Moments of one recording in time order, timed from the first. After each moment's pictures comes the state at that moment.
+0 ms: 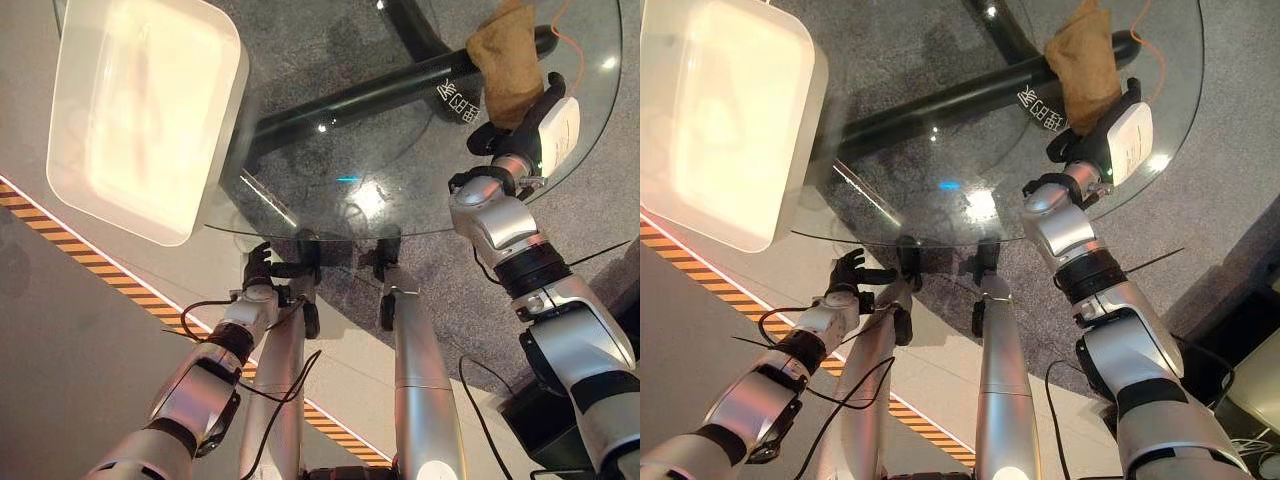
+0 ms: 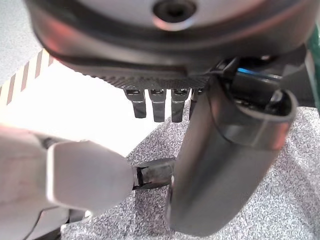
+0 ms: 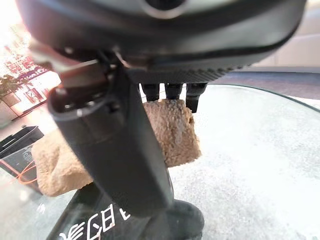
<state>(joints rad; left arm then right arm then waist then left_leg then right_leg) -0.76 0.25 -0.41 0.96 -0.58 0.18 0.46 -1.10 -0.51 0.46 0.57 0.36 0.50 -1.04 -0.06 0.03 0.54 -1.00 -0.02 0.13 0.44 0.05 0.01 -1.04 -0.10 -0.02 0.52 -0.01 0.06</state>
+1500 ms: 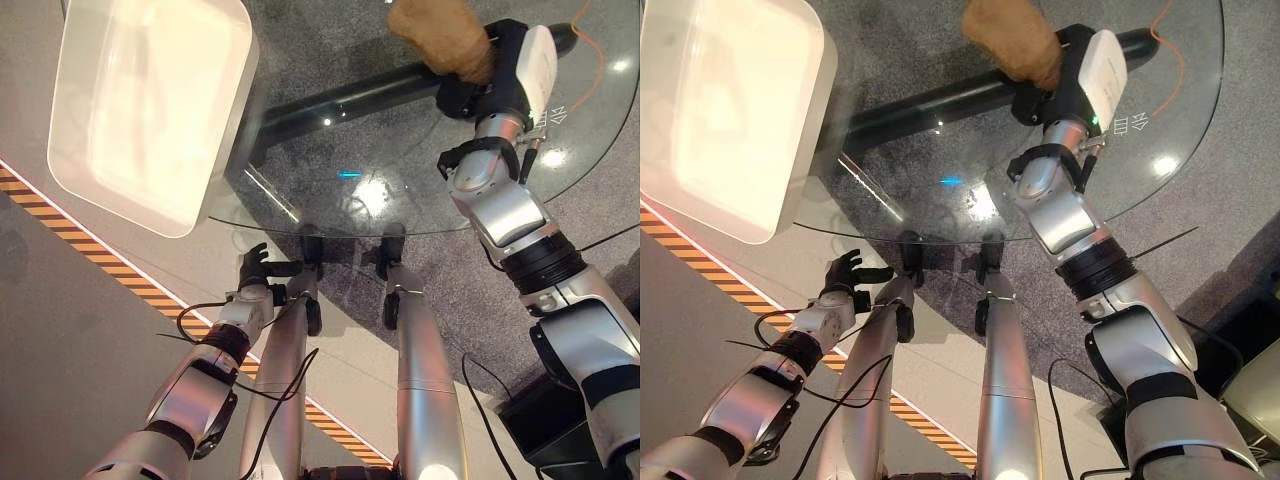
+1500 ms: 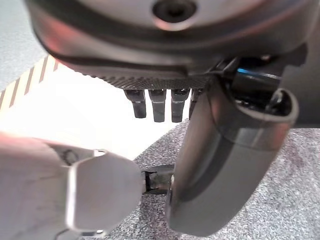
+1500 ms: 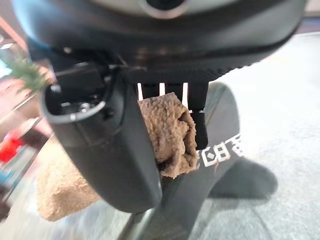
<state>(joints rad) -0.73 0.25 -0.37 0.96 -0.60 0.17 0.44 -1.12 -0.55 0.54 0.34 0.08 0.54 -0.69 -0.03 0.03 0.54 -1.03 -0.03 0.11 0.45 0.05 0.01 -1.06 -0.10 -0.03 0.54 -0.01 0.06</state>
